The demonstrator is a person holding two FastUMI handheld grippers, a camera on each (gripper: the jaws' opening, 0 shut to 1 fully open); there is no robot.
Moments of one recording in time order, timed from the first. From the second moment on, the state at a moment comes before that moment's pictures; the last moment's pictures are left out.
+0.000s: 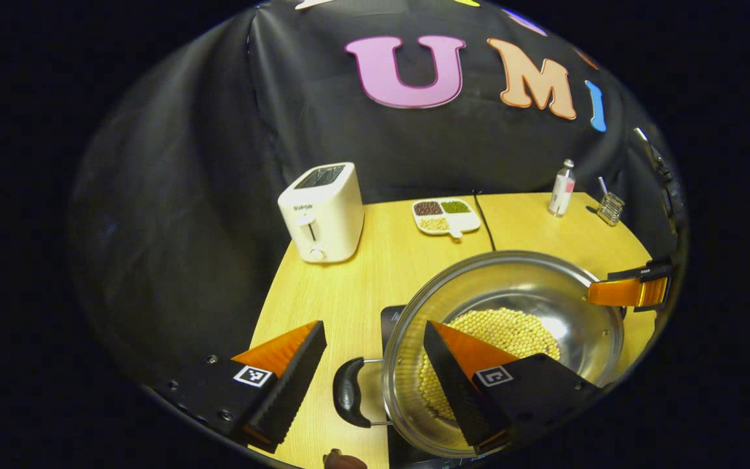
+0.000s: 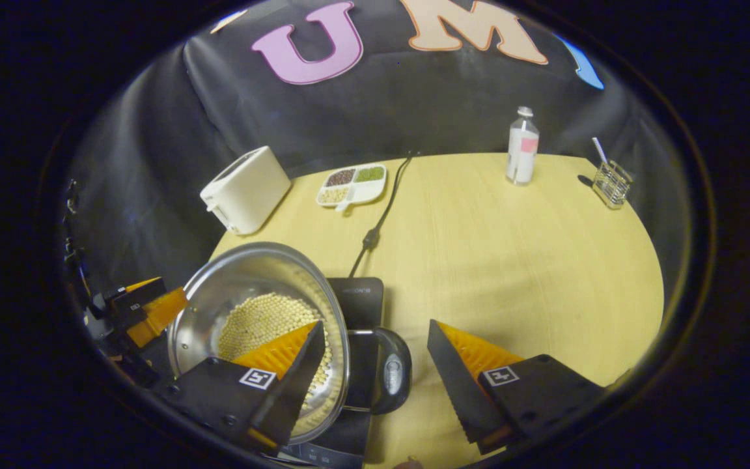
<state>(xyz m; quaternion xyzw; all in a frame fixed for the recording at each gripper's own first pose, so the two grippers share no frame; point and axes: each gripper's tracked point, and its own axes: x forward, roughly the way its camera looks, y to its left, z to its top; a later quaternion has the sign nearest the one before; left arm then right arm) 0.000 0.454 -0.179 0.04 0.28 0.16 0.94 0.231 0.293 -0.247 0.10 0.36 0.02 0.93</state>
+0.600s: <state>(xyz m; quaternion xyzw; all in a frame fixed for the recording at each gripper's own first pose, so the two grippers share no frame) 0.039 0.314 -0.021 0.08 0.08 0.12 0.99 0.209 0.202 -0.076 0.08 0.14 0.06 0.98</state>
